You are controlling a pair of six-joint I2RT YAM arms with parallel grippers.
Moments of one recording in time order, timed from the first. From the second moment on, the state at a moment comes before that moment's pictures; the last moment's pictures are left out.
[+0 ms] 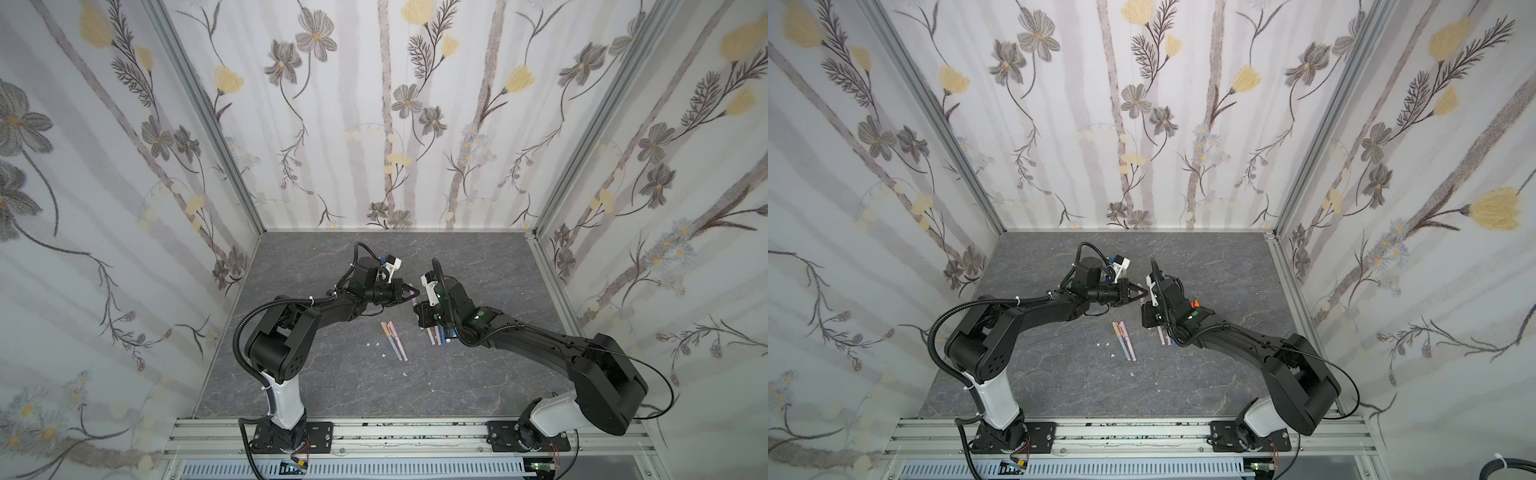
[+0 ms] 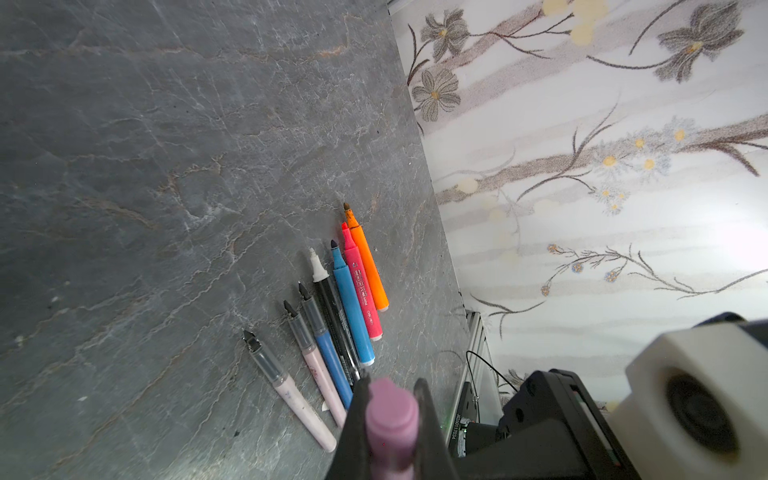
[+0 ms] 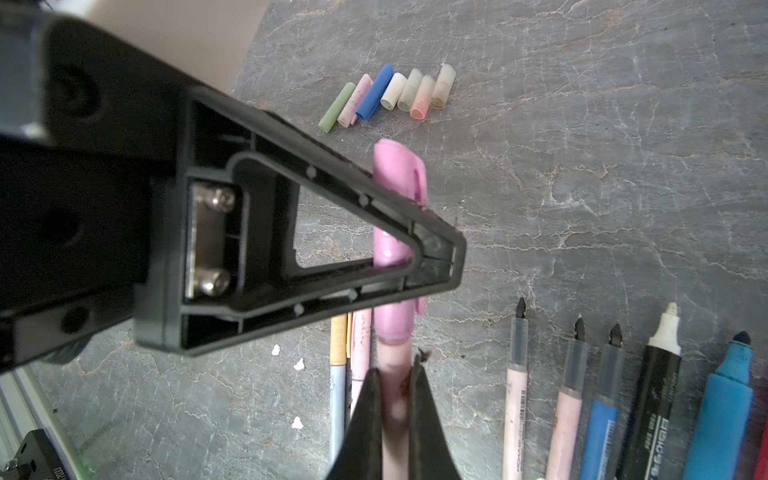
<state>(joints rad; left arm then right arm) -0.52 1.84 1.02 0.36 0.77 -0.82 0.74 1.48 0.87 -0.09 -0.04 0.47</state>
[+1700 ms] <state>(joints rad) -0.29 1.85 1.32 0.10 0.75 -0.68 0.78 1.47 0.76 -0.03 -0.07 0.51</state>
